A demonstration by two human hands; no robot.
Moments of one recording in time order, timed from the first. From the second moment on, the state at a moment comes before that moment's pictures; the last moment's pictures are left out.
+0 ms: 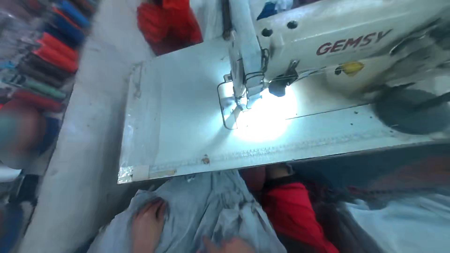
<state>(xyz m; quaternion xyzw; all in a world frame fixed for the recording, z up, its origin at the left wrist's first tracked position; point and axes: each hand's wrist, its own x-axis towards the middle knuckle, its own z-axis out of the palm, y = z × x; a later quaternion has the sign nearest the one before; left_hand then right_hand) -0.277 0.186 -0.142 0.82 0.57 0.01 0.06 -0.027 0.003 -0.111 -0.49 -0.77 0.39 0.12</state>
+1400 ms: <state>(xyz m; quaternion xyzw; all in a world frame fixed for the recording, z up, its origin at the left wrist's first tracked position) -0.103 0.150 -0.160 0.83 0.46 0.09 0.28 0.081 0.017 -0.168 -0.70 -0.55 0.41 0.18</state>
